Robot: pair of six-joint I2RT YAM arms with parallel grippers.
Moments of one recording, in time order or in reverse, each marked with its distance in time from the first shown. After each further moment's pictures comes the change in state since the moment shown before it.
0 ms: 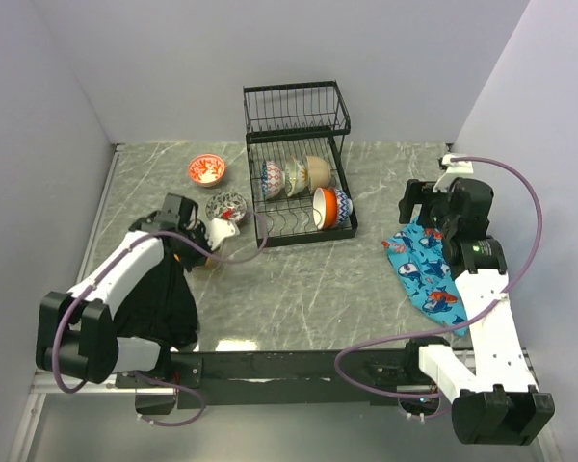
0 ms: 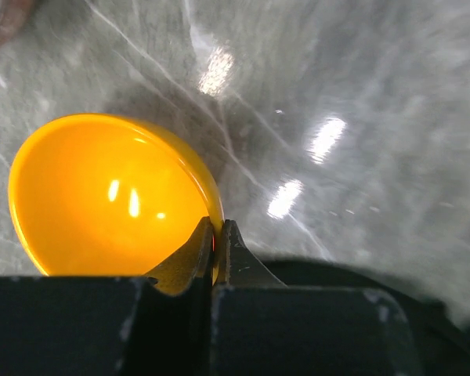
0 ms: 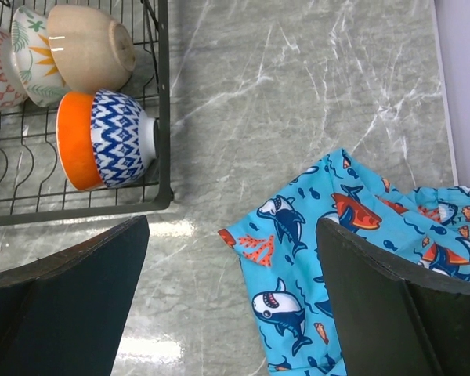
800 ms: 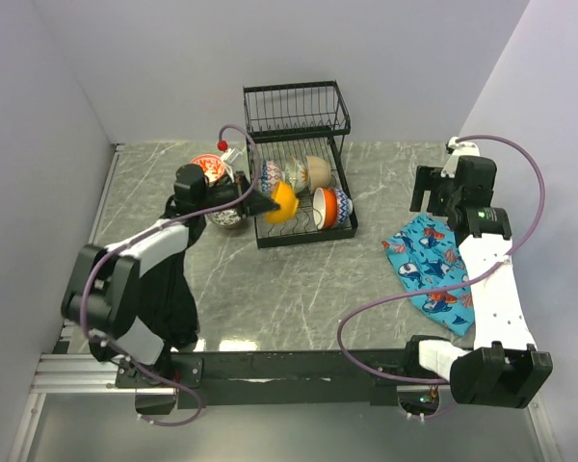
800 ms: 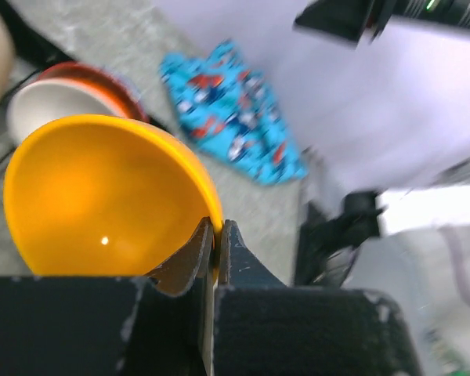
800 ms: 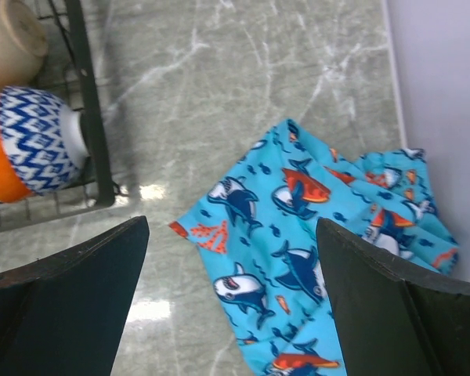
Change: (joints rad) left arm -0.072 0.224 0.092 1.160 0.710 -1.349; right arm -0.058 0.204 0.190 -0.156 0.103 -0.020
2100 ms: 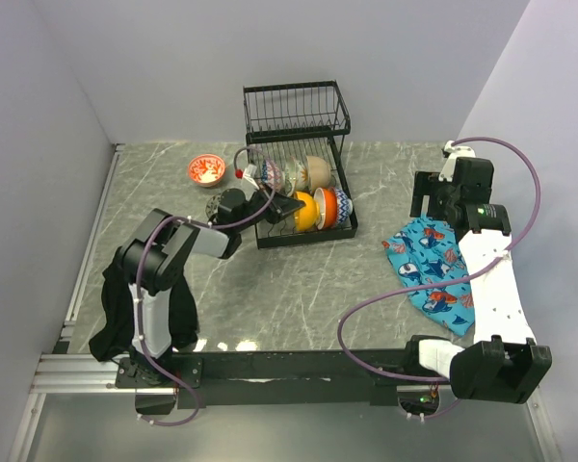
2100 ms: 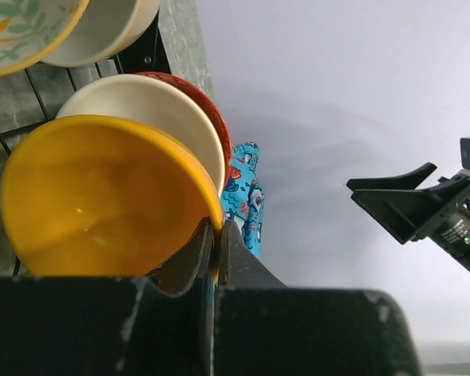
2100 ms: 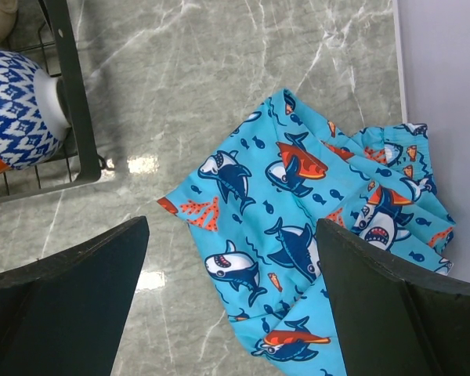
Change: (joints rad) left arm -0.183 0.447 -0.001 0.536 -0.533 -0.707; right arm -0.008 0.026 0.019 -0.083 0.012 -0.037
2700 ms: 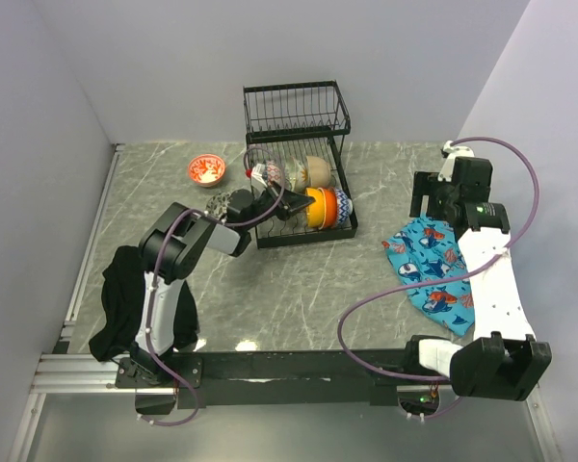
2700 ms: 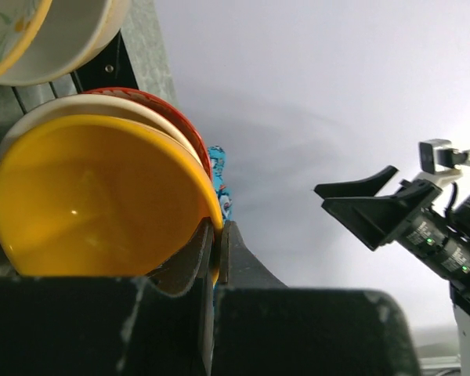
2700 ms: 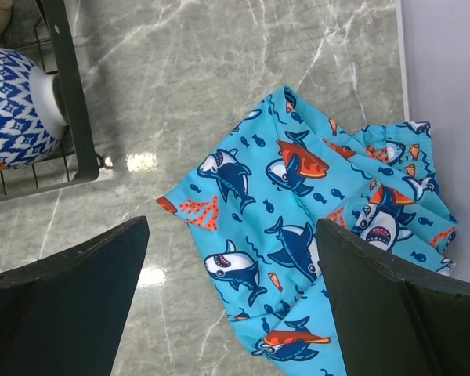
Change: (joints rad) left arm -0.026 0.169 0.127 0.137 0.023 -0.121; right arm 0.000 0.011 0.000 -0.001 0.000 0.000
